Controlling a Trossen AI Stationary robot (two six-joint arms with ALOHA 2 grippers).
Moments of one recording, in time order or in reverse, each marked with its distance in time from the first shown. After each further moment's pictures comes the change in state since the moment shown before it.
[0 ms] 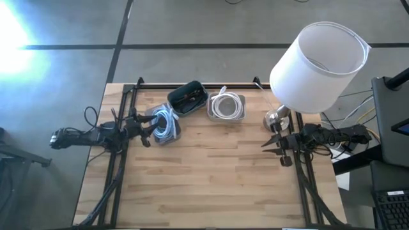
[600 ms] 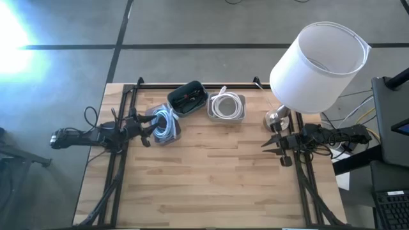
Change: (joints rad) left arm 0.000 0.000 0.000 -0.001 0.000 -0.001; right arm 0.000 0.000 0.000 0.000 -0.002 0.000
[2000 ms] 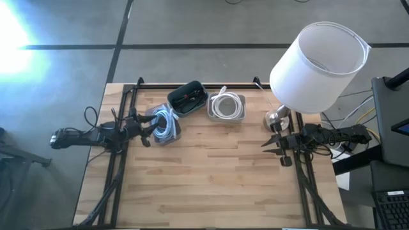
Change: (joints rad) left arm 0.000 0.000 0.000 0.000 0.000 0.000; right arm 0.000 0.000 0.000 0.000 0.000 0.000
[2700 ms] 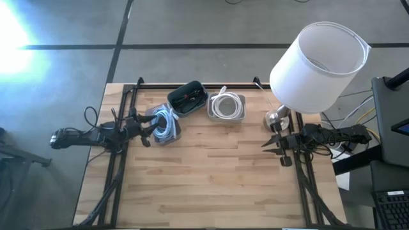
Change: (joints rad) left arm 0.001 0.000 0.000 0.000 0.000 0.000; right arm 0.000 0.000 0.000 0.000 0.000 0.000
